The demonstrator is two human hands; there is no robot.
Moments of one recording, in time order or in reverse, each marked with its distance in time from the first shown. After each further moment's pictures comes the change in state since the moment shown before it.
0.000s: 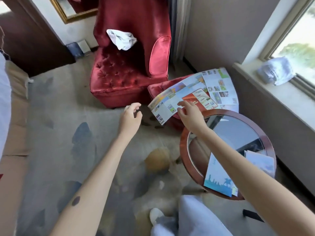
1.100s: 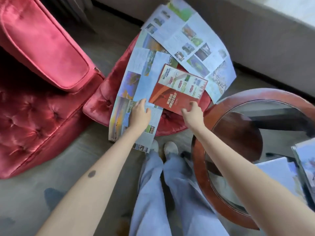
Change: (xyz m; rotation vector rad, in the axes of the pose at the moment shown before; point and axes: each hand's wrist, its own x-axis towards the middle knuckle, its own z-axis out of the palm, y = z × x) left_hand 0.391 -0.055 0.381 0.396 -0.826 0.150; right_hand 0.314 0.261 0.132 0.378 0.220 1.117
